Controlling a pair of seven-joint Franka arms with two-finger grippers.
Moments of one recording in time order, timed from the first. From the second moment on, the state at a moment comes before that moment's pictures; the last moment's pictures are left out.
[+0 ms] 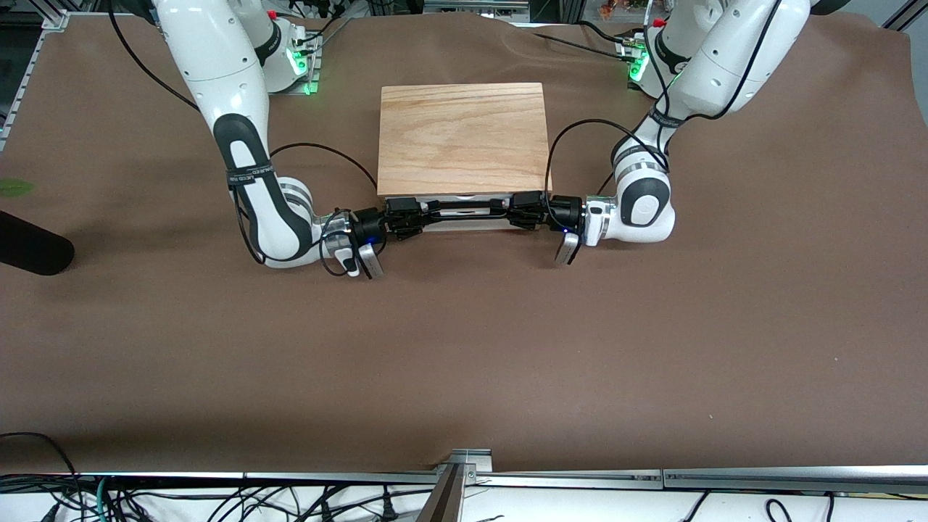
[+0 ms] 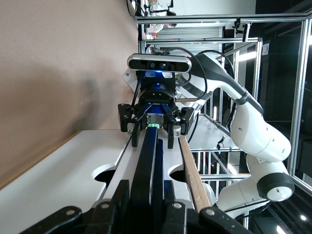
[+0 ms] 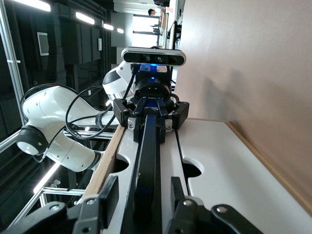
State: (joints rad) left arm -0.15 0.63 -0.23 -2.09 -1.75 1.81 1.19; right arm 0.46 0.72 -0.13 -1.89 1.68 1.57 -1.12
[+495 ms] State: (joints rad) left arm -0.15 0.63 -0.23 -2.09 -1.75 1.81 1.19; right arm 0.44 0.72 -0.13 -1.91 1.68 1.53 -1.15
